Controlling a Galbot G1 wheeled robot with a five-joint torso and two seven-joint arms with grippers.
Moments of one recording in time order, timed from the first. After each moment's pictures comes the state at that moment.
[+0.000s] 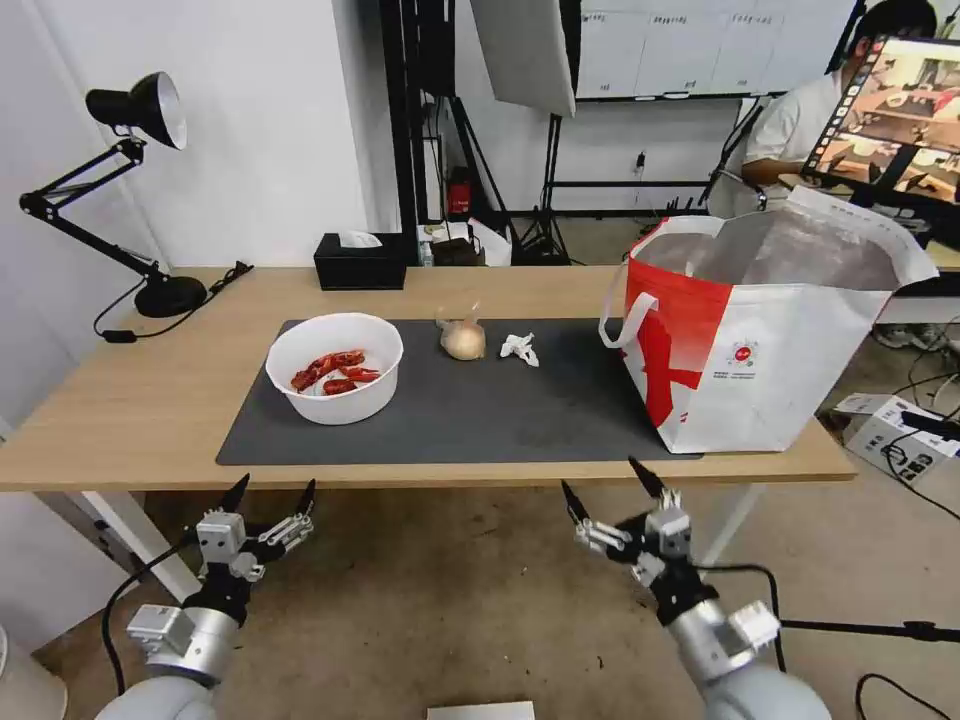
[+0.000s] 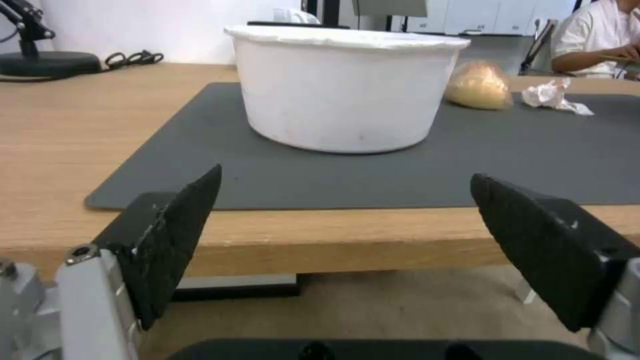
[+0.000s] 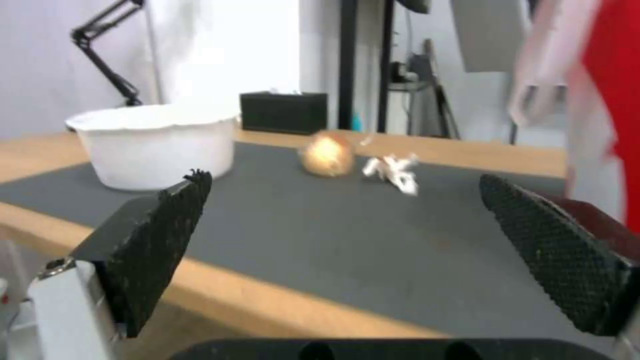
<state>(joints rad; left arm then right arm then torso) 1.69 -1.08 -0.62 -2.02 -0.49 -0.18 -0.02 -1.52 1.03 0.34 2.13 0.38 0.14 -0.03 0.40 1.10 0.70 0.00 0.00</state>
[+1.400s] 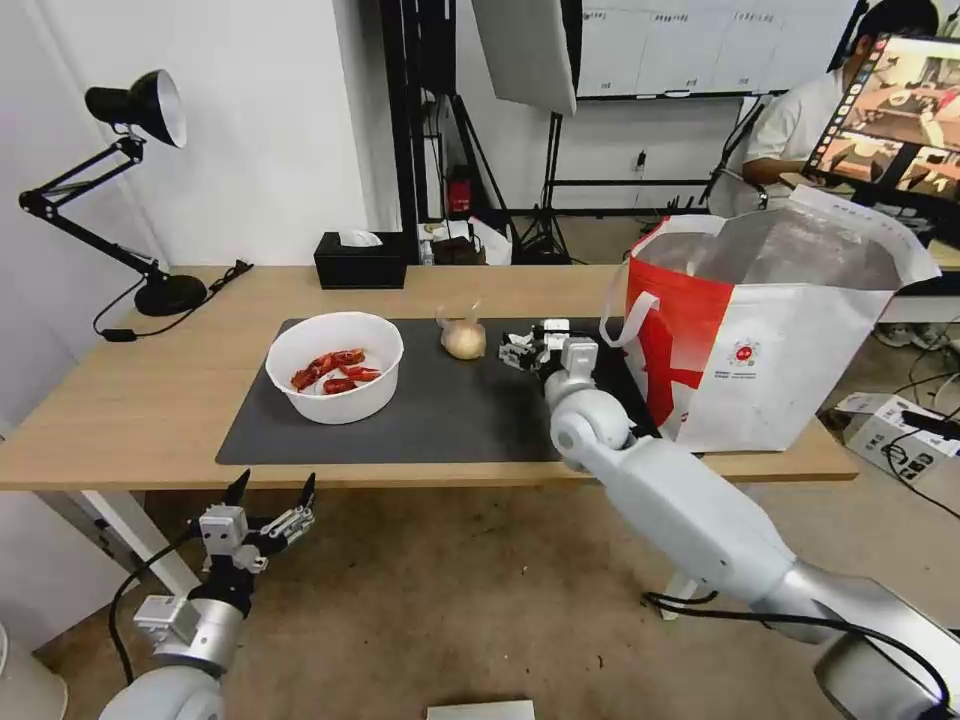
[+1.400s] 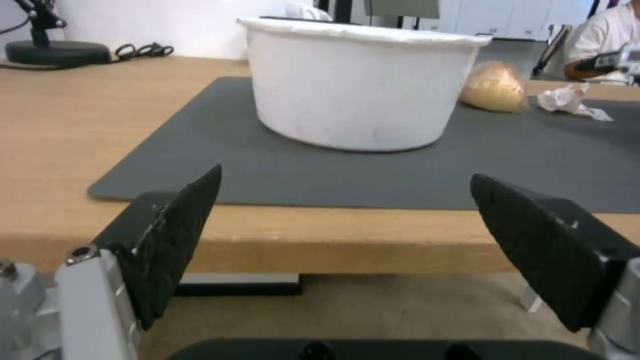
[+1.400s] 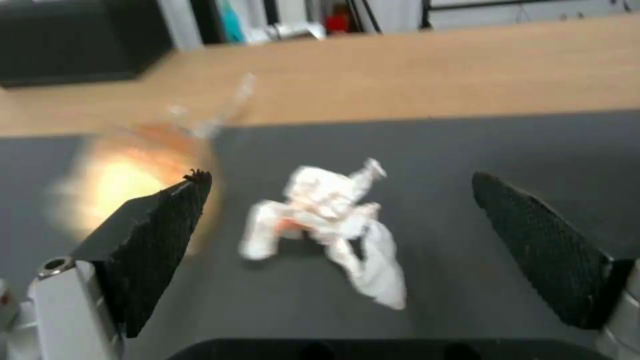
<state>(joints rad) 1.66 -1.12 -0.62 -2.00 -0.49 -0.16 -0.02 -0.39 1.19 -0.33 1.37 0.94 -0.22 0.57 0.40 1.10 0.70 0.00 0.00</state>
